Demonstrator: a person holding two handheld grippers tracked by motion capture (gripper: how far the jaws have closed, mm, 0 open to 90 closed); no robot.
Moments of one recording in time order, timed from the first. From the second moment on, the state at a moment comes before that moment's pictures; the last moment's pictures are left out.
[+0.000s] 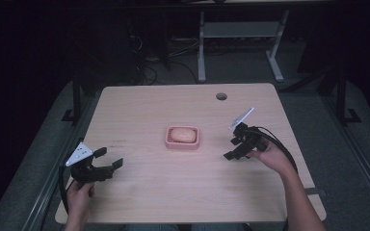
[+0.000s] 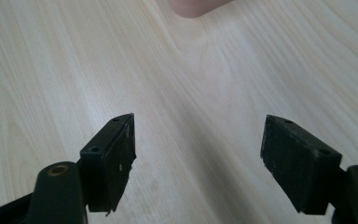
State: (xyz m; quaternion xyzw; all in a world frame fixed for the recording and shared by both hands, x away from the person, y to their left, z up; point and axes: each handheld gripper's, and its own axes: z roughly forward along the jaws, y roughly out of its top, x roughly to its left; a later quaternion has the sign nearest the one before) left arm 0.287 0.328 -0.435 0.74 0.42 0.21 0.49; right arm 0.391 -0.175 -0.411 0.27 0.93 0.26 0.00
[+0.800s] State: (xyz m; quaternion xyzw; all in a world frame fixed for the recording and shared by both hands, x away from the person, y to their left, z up) left arm 0.287 0.326 -0.436 0.75 0.42 0.20 0.48; right arm 0.347 -0.217 -0.425 0.29 0.91 0.28 0.02
